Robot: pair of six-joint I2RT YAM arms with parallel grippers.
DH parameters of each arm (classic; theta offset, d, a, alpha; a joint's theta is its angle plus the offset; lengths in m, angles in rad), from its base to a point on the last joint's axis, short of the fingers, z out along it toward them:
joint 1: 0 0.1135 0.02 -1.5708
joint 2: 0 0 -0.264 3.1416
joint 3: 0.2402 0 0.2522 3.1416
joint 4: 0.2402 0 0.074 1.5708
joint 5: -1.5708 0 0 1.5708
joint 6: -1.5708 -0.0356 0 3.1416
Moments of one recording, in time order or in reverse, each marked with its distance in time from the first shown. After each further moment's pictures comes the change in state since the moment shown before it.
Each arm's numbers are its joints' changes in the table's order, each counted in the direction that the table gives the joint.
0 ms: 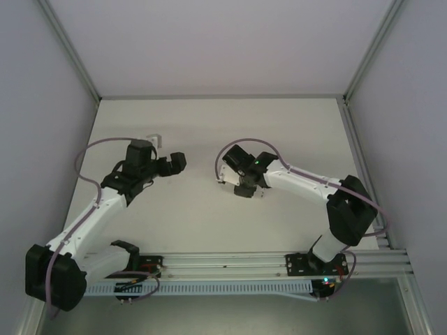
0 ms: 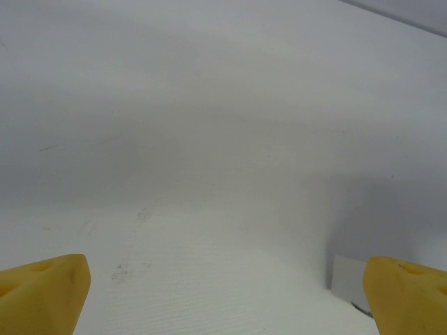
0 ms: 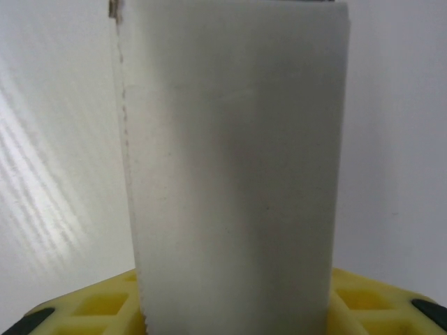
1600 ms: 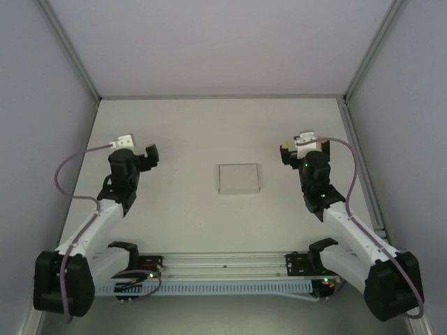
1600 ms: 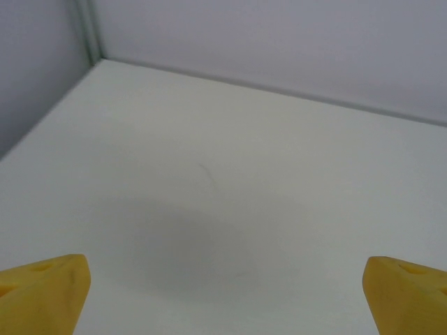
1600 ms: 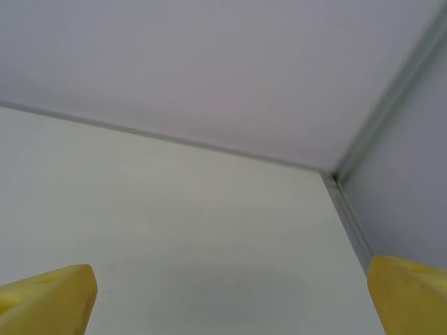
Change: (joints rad) left arm 0.229 -0.020 -0.304 -0.570 0.314 -0.243; right arm -0.560 -0.640 -0.727 -1.099 -0.179 -0.365
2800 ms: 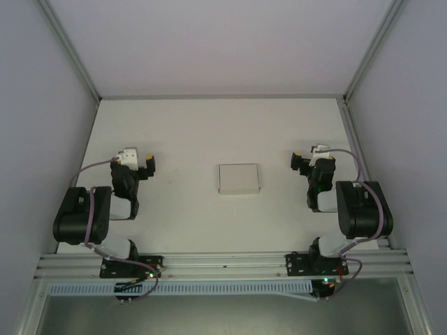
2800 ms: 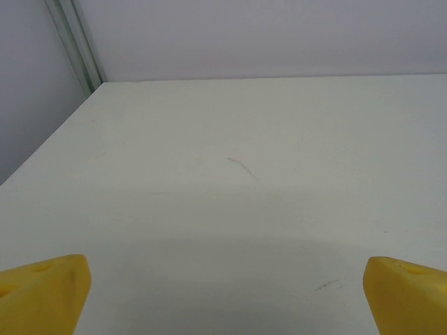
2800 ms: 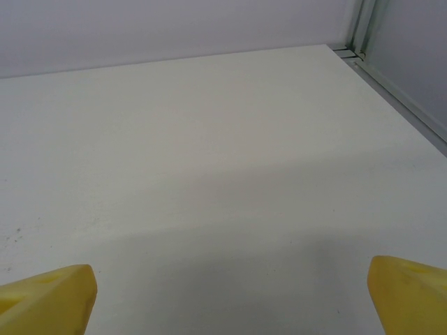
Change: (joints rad) left arm 0.141 0.510 -0.212 -0.864 -0.180 -0.252; right arm -0.307 0.605 -0.127 -0.637 0.293 -0.228
